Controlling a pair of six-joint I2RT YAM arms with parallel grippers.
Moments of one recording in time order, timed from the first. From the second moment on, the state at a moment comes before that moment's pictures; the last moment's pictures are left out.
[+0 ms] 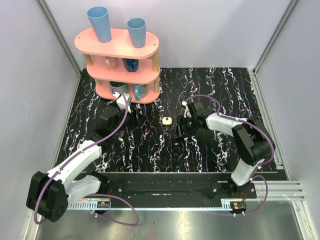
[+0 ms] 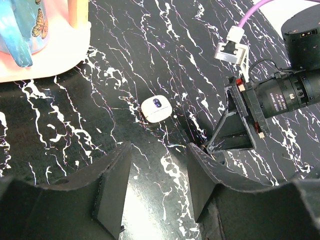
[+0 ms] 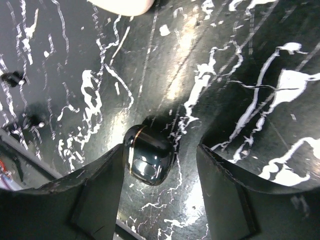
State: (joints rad) left arm -0.43 1.03 0.61 0.13 0.24 -0.31; right arm 0.50 1.73 0.95 -0.27 -0.39 0.41
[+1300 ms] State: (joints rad) left arm -0.43 0.91 0.54 0.14 0.15 -0.30; right arm 0.78 1.77 1.06 -0.48 0.31 0.72
